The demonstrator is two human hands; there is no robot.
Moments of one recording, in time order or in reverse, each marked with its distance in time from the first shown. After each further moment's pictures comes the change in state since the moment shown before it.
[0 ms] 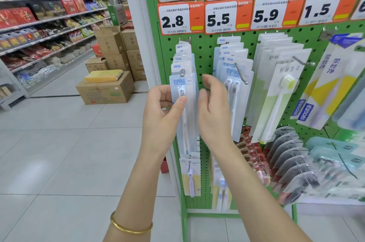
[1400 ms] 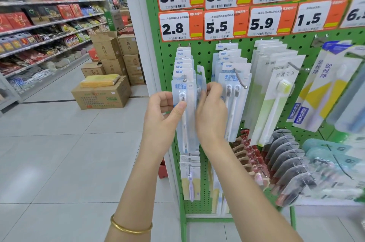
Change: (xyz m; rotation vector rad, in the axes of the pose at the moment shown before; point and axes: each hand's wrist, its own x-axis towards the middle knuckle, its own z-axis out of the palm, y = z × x) left_hand 0.006 -0.005 -0.006 0.003 -0.018 -0.079; right_hand 0.011 0.002 0.015 -0.303 0.155 0.014
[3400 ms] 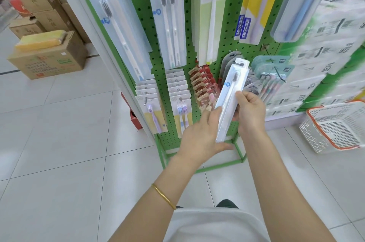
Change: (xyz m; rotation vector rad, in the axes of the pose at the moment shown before) left_hand -0.185 -0.095 0.114 0.876 -0.896 0.154; right_hand -0.128 0.162 -0.149 0.469 0.186 0.862
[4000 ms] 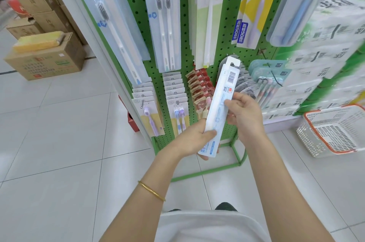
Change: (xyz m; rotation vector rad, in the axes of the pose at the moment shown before) left_hand 0.013 -0.017 -0.010 -0.791 -0.364 -0.242; right_hand -0.001 -0.006 -0.009 -0.041 -0.237 -0.010
